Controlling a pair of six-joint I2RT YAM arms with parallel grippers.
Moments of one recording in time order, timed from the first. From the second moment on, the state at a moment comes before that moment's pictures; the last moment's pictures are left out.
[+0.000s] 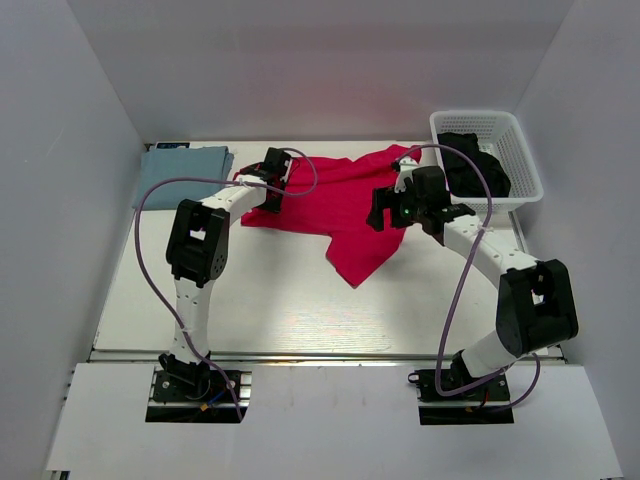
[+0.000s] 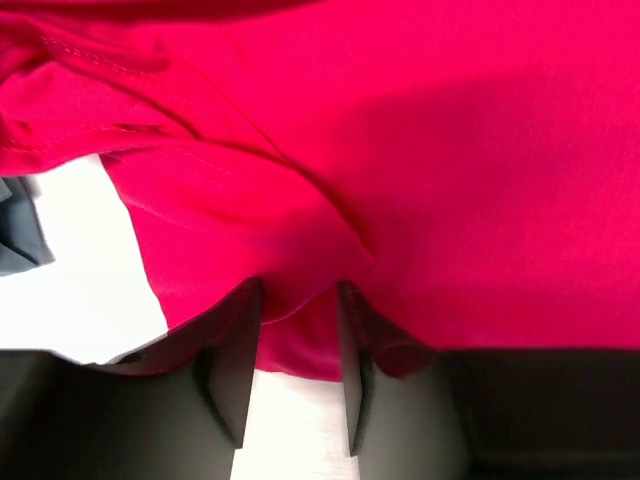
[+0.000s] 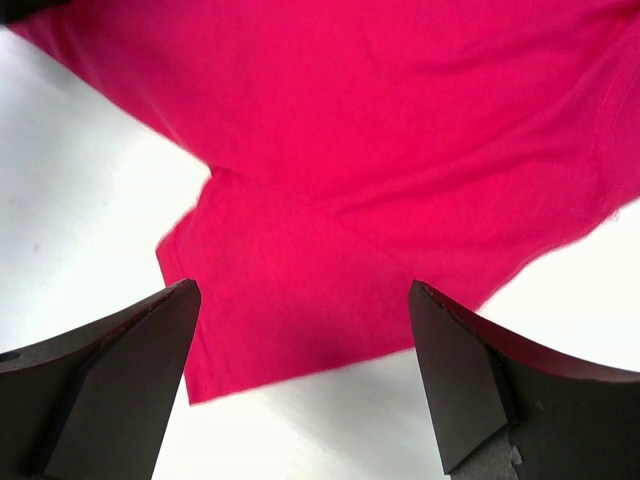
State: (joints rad) left arm -0.38 2.18 1.69 -0.53 -0.32 -0.02; right arm 0.34 1.52 1.05 -0.18 -0.26 0.10
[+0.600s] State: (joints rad) left arm -0.38 2.19 1.69 -0.49 -0.32 -0.01; right arm 0.35 1.48 0.97 -0.23 -0.27 0.09
